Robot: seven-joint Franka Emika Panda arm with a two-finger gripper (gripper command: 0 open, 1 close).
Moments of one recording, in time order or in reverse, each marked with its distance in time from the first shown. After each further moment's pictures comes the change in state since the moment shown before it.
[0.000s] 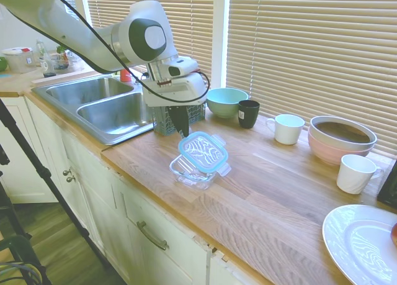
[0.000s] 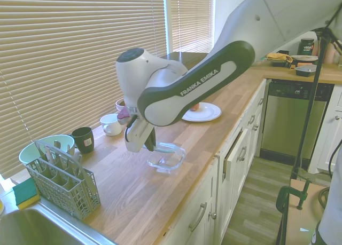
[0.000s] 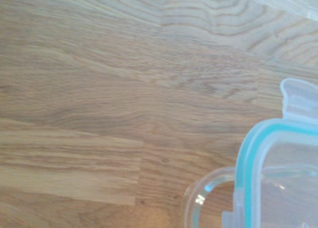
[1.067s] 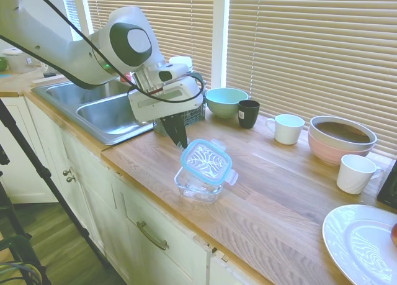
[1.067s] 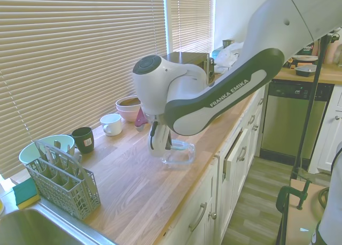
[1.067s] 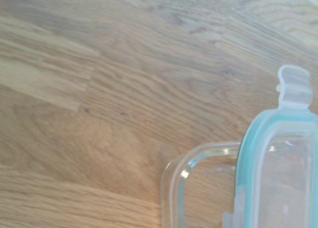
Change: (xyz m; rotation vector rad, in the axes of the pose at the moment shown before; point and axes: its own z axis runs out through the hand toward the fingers) arm -0.033 0.056 0.008 -0.116 0.114 -0.186
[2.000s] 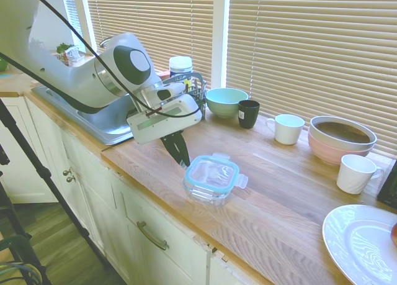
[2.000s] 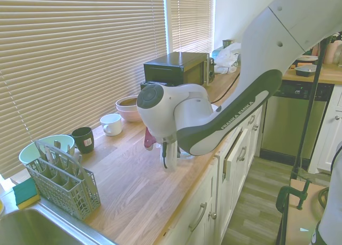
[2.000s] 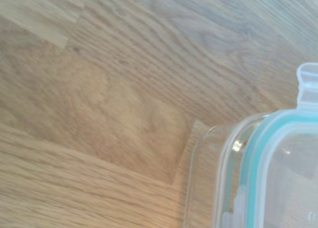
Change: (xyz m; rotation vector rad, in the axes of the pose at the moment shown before) arm -0.030 -0.010 0.041 -0.097 0.031 -0.086
